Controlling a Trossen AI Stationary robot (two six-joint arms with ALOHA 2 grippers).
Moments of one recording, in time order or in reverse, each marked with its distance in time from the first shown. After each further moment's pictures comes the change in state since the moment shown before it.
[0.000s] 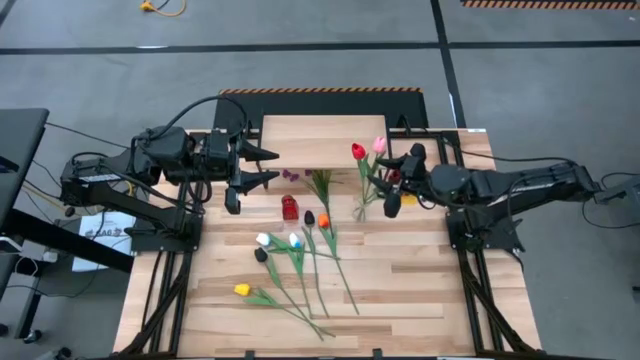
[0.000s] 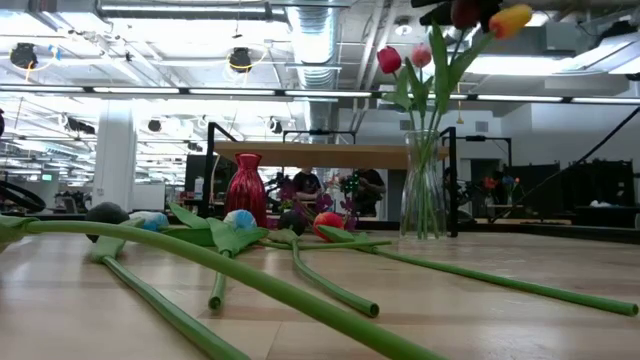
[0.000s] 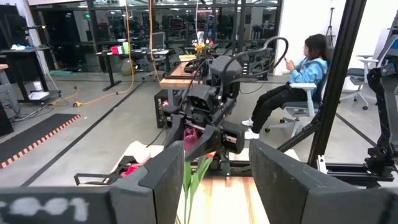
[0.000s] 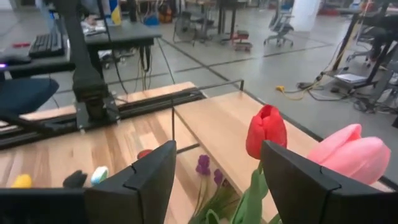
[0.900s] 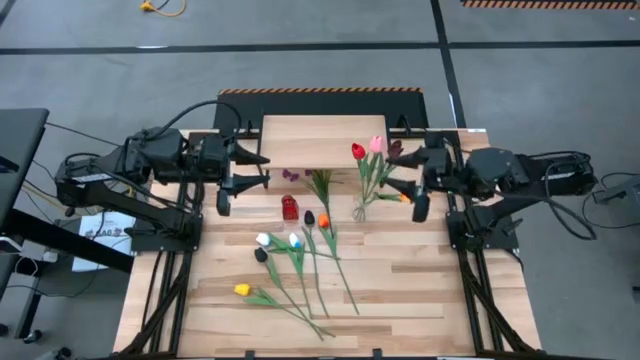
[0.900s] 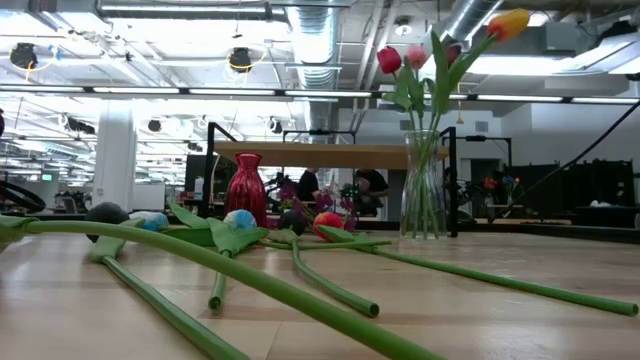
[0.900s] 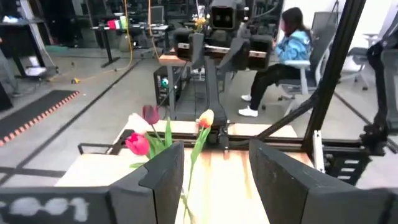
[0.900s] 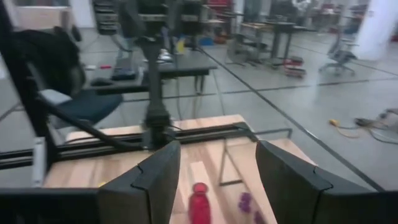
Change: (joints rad) left arm 0.000 -0.052 0.000 -0.158 0.004 -0.040; right arm 0.125 0.002 0.343 -0.236 -0.114 -0.080
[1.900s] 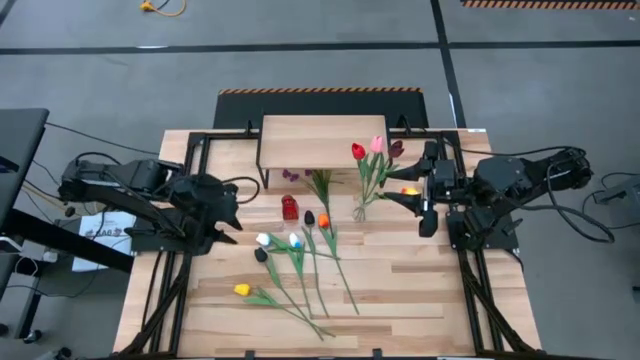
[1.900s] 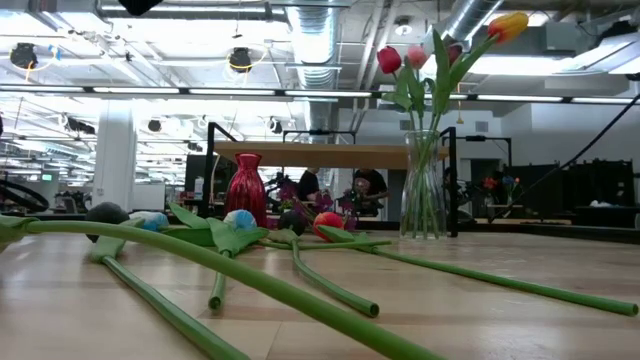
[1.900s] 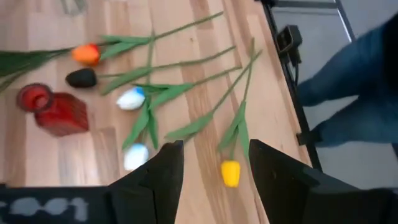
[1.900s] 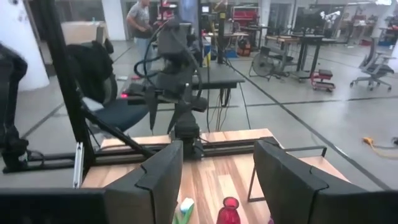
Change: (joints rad) left arm -0.124 -0.028 -0.191 -0.593 0.328 -0.074; right arm 0.130 0.022 0.017 0.063 0.018 -0.014
